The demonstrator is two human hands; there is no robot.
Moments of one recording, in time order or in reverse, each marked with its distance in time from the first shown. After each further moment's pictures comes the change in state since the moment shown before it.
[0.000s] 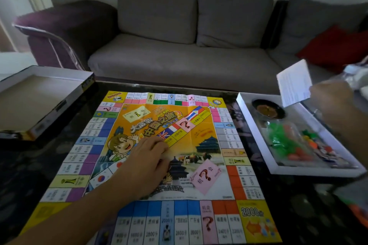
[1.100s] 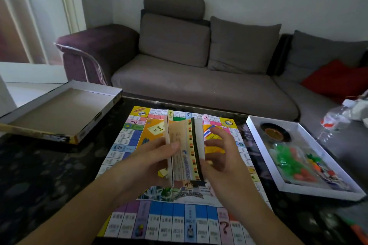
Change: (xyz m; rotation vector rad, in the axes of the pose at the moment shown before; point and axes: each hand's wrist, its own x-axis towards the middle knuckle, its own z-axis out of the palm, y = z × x) left_hand -0.054 0.032 -0.124 -1.461 -0.256 -0.312; right_hand -0.307 -0.112 0.046 0.688 -0.685 -0.348
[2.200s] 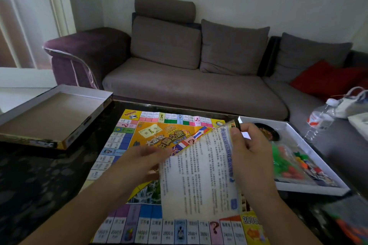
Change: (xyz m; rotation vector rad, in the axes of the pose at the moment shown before) left_hand 0.005 0.002 0.018 0.273 0.310 -0.092; right_hand 0.016 -0.002 -0.048 -0.144 0.476 -0.036
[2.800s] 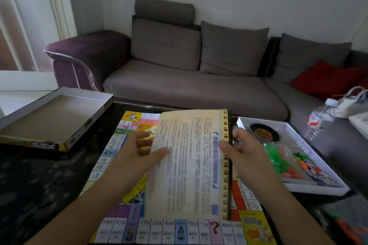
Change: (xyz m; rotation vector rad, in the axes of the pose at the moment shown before) left_hand 0.012 -0.008 -0.007 0.127 0.223 0.237; right_hand 0.005 -0.015 -0.018 -0.045 -0.392 0.191
